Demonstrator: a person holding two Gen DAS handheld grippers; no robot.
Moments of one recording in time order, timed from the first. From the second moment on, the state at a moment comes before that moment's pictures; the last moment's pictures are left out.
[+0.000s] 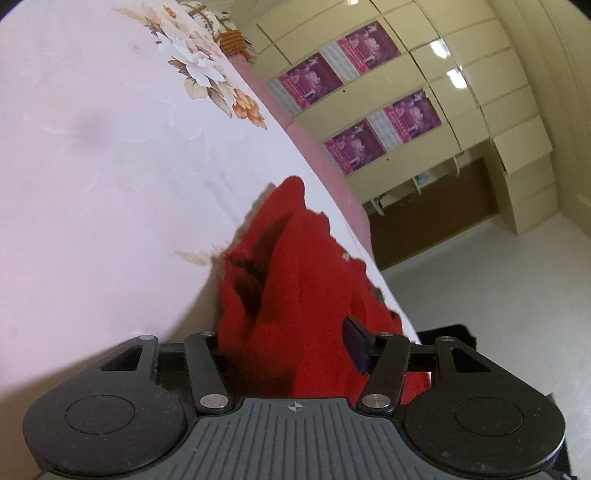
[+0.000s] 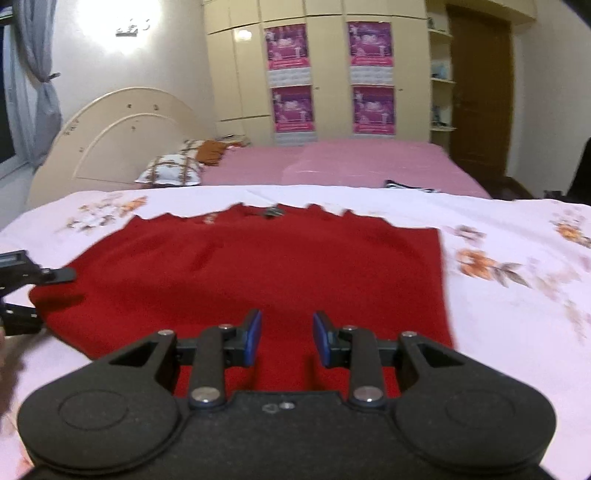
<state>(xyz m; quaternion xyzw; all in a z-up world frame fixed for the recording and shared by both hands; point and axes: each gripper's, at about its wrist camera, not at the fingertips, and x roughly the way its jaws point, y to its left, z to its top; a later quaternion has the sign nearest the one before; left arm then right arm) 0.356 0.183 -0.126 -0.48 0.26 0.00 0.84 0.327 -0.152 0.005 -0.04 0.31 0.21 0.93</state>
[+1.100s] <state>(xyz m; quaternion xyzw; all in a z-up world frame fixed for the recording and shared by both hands) 0.385 0.172 -0.063 -0.37 0.26 -0.06 0.89 0.375 -0.063 -0.034 -0.13 0.35 0.23 0.90</state>
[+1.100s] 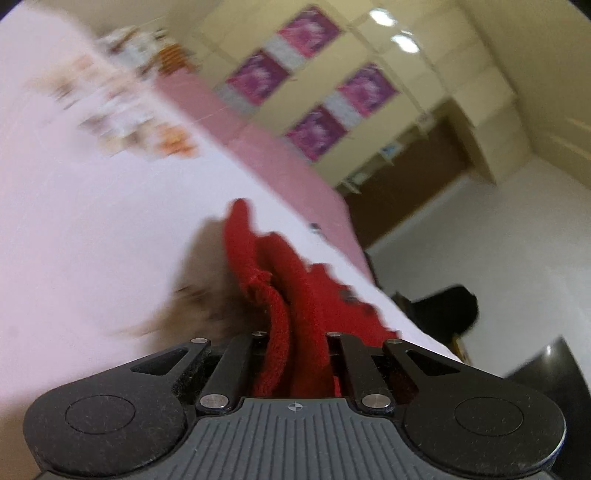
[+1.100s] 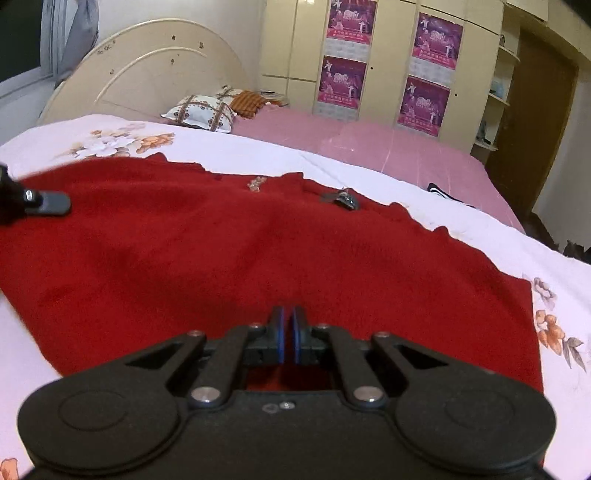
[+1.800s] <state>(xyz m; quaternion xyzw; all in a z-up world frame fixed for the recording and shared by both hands) 0.454 -0.070 -0.021 -0.20 0.38 -0.26 0.86 0.341 -0.336 -0.008 0.40 0.31 0.14 0.85</state>
